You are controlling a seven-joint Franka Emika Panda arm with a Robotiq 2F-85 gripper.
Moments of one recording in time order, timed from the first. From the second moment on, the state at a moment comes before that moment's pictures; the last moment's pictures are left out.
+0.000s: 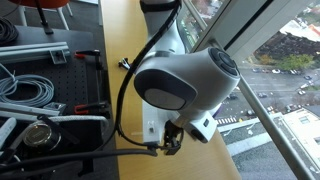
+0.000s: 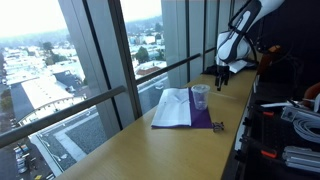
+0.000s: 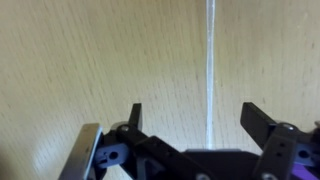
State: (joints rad) arm -0.21 0.59 -0.22 -2.06 0.03 2.69 -0.23
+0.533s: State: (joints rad) arm -0.23 0.65 -0.18 -2.02 0.03 2.69 -0.22
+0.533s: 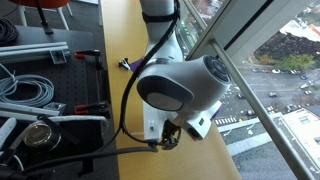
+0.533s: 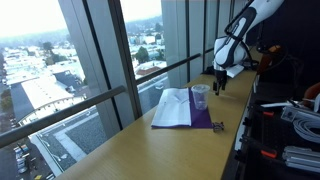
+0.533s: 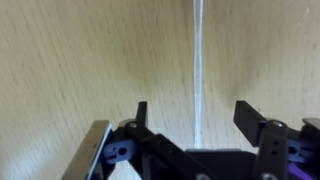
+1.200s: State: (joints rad) arm -0.23 0.66 -0.16 -2.01 0.03 2.69 -0.22
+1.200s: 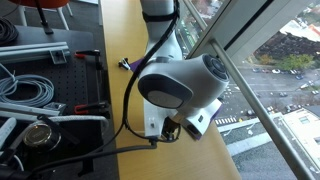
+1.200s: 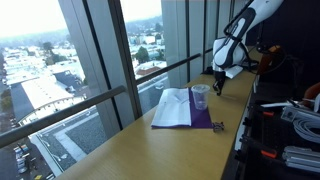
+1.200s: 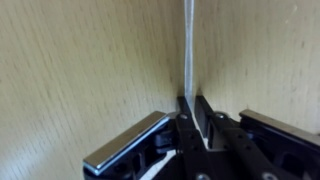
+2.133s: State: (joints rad) arm -0.23 0.47 -0.14 -2.13 -0.03 2.49 -0.25
